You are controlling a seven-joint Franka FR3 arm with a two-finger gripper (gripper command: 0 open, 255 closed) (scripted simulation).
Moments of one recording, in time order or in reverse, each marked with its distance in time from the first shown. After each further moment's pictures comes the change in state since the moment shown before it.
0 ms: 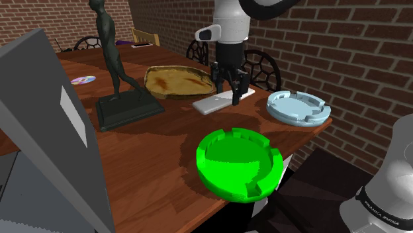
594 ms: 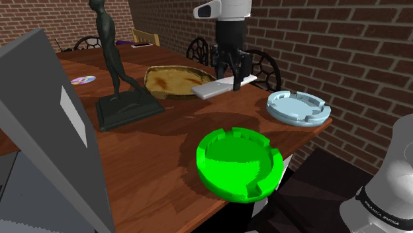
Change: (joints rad) arm 0.000 0.007 0.000 0.129 -0.001 -0.121 0.003
